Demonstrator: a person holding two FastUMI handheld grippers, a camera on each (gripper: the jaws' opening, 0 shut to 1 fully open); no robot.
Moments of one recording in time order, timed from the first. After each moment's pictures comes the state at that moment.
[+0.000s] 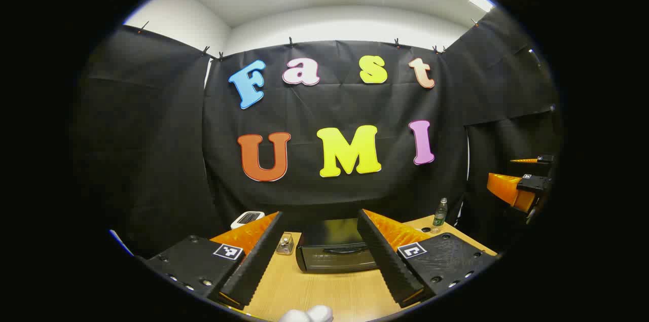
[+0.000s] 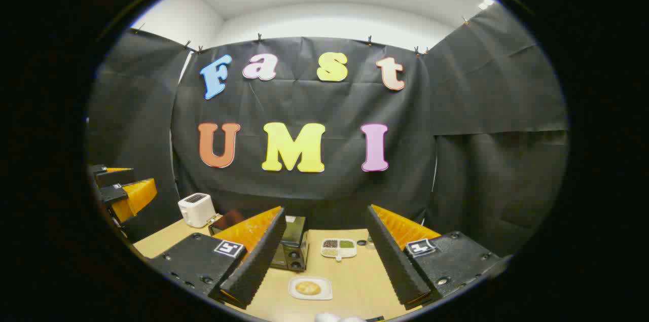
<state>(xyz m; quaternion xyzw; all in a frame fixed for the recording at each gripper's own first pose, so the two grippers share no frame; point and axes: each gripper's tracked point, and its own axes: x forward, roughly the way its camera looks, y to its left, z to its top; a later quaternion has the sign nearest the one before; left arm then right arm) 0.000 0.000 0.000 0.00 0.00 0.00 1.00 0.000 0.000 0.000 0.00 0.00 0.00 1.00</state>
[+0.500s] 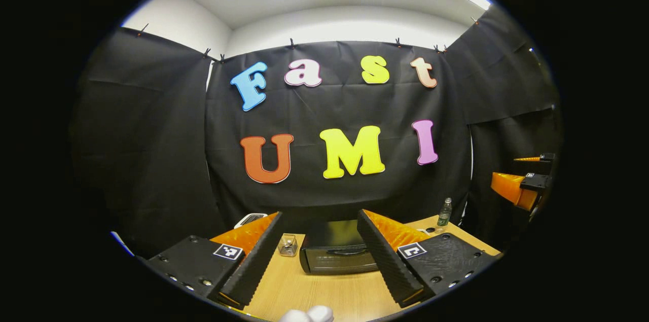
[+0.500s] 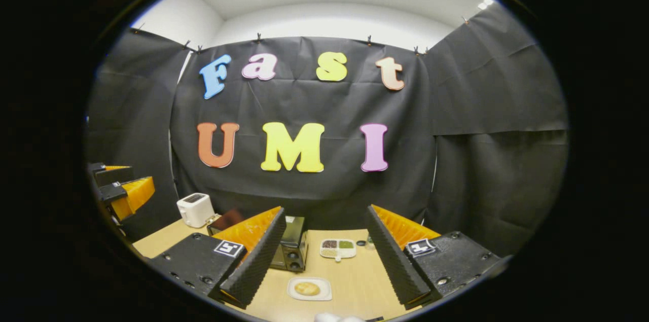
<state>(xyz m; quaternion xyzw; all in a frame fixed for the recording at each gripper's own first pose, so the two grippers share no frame) 0.005 0.004 -0.005 0.01 0.00 0.01 1.00 0.003 0.000 -0.003 0.00 0.00 0.00 1.00</state>
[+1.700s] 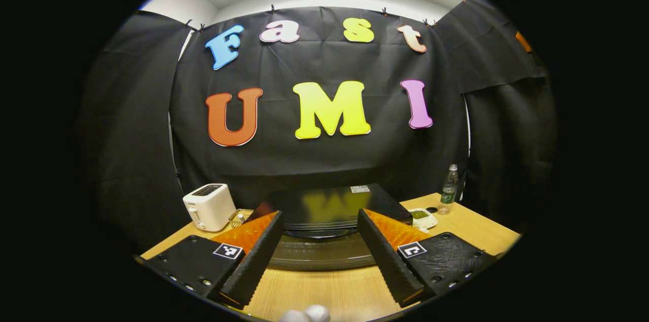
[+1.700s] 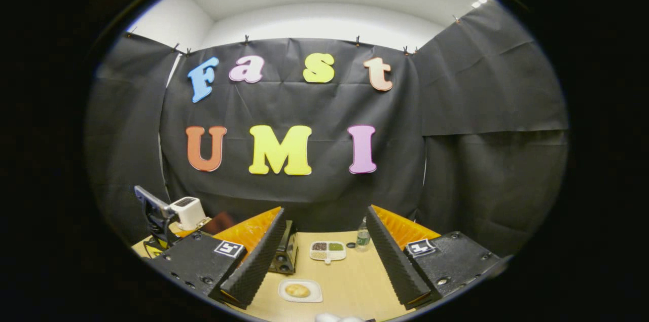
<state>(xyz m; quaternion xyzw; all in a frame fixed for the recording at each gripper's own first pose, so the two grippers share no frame) 0.151 -0.074 -0.186 0.00 0.05 -0.03 1.00 0.012 -0.037 0.004 0.01 0.00 -0.03 1.00</state>
